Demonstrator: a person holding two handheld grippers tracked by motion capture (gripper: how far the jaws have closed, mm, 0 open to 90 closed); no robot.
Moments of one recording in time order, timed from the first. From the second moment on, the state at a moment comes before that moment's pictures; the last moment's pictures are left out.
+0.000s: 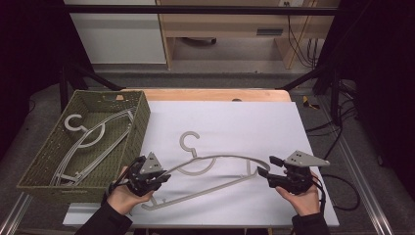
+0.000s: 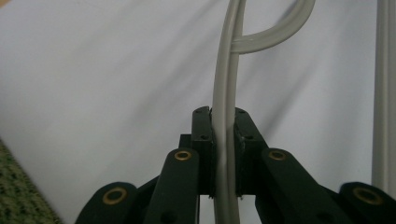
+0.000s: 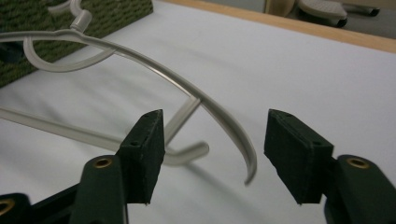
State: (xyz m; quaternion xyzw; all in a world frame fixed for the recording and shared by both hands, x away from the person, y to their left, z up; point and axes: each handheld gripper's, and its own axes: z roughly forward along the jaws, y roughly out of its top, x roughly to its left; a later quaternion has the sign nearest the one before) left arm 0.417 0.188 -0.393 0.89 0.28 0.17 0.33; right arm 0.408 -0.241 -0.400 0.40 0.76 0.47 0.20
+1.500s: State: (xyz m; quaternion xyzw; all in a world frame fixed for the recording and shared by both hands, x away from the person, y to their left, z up) left arm 0.421 0.327 -0.307 0.75 0.41 0.31 0.42; right arm 0.411 -0.250 -0.406 0.46 0.73 0.46 0.22
